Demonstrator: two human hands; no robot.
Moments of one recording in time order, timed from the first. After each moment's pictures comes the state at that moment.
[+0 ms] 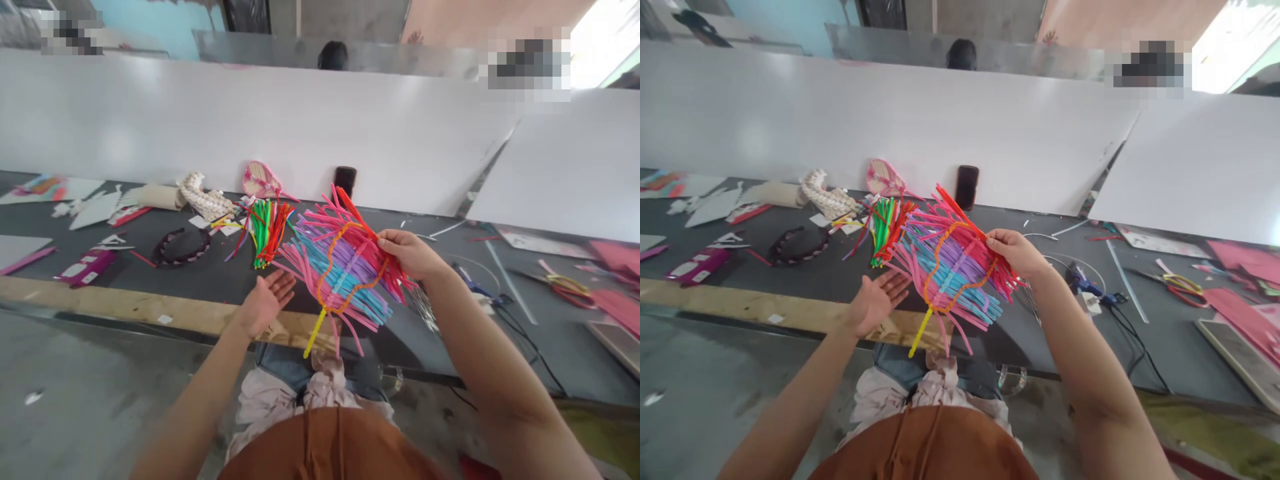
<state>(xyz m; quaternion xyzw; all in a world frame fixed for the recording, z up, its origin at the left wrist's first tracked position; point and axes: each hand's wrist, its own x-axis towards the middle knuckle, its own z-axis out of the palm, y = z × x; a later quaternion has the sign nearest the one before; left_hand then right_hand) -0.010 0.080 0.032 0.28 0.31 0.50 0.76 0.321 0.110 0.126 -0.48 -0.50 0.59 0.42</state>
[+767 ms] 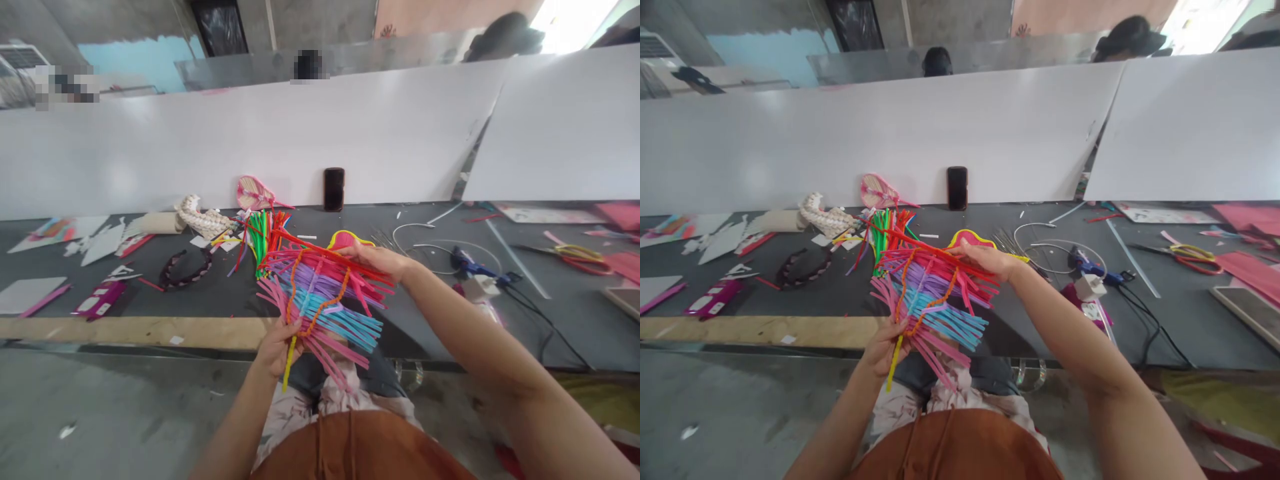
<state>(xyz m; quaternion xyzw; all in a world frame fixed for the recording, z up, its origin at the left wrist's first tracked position) 0.018 0.023 0.035 0.19 0.37 0.46 0.79 0.285 0.106 0.107 -0.45 -0.53 0.64 0.32</state>
